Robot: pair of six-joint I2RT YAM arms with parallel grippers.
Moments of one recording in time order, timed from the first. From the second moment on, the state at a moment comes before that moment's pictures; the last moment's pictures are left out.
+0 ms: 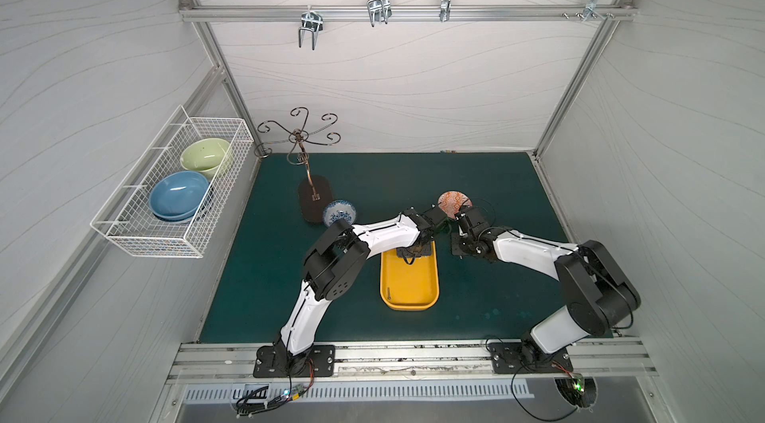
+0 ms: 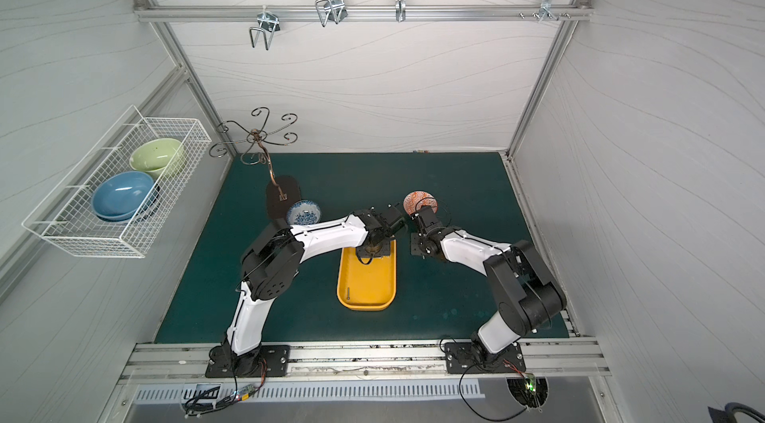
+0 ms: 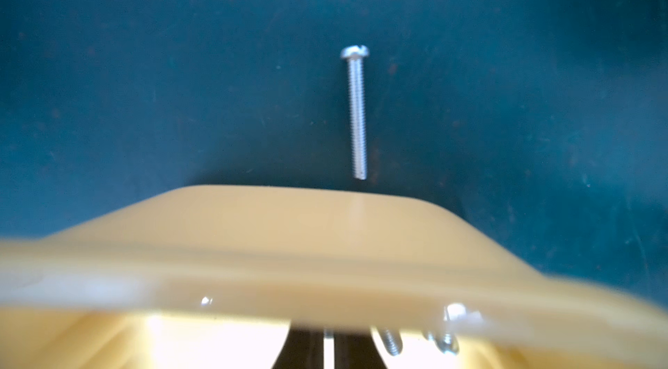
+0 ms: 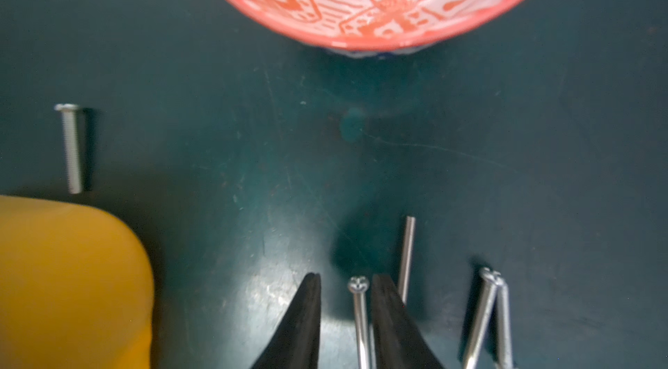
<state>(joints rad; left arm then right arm) -0.87 2.11 1.53 -0.82 -0.22 -0.89 0.54 1.54 0.77 -0.28 0.10 0.40</state>
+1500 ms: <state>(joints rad) -0.76 1.33 0.94 -0.76 -0.27 -0.86 0.94 1.24 0.79 -0.32 0.19 0.32</state>
